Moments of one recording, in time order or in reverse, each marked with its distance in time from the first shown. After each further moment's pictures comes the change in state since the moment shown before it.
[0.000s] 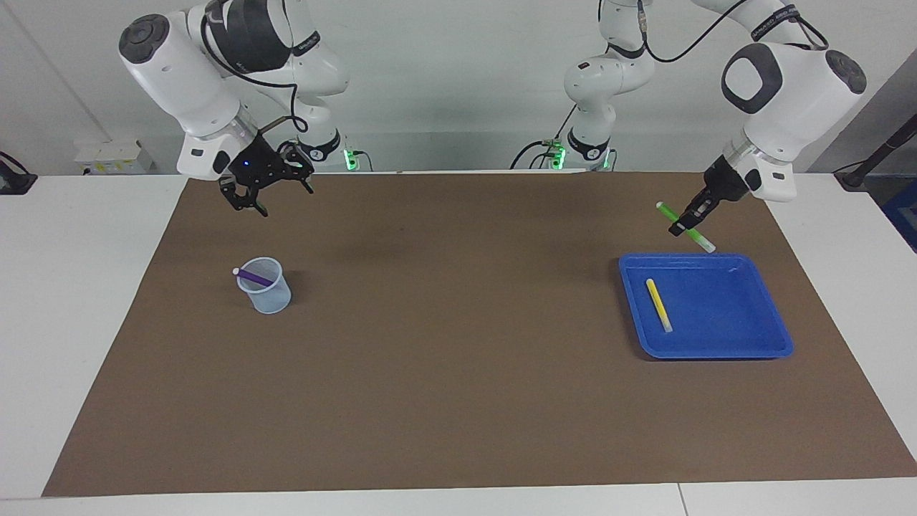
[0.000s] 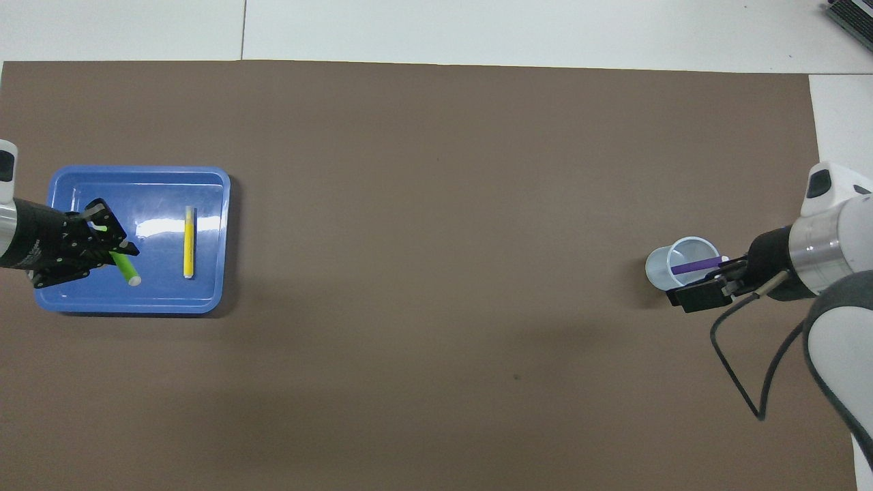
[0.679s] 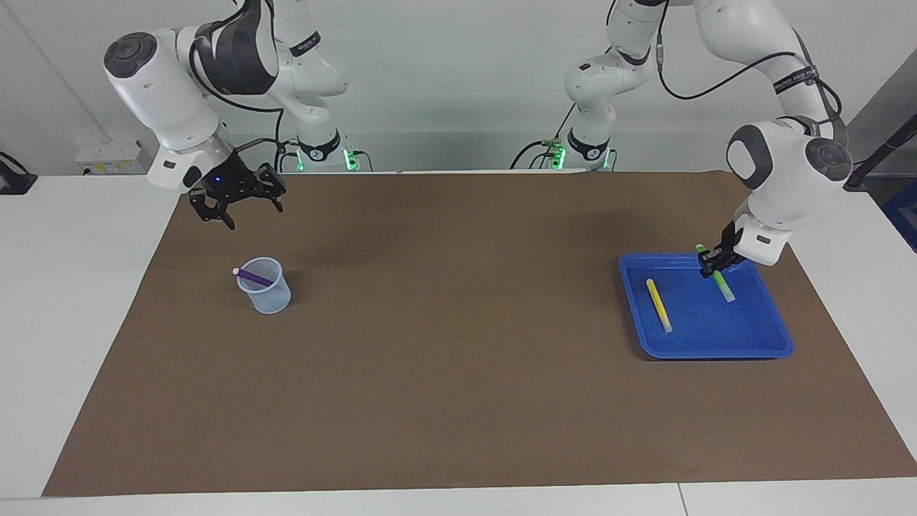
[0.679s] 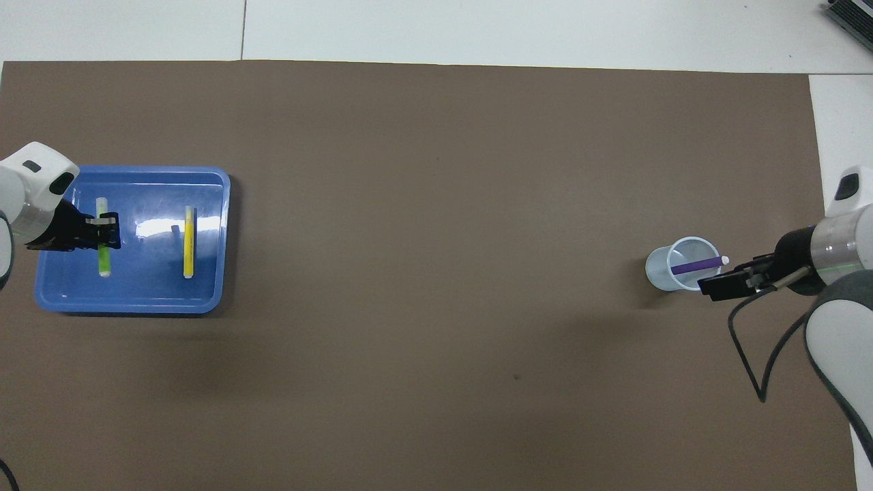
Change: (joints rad) left arm 0.050 0.245 -0.002 0.003 0.272 0.237 0.422; right arm -0.066 0.000 -0.002 -0.077 -0.098 0.131 0.000
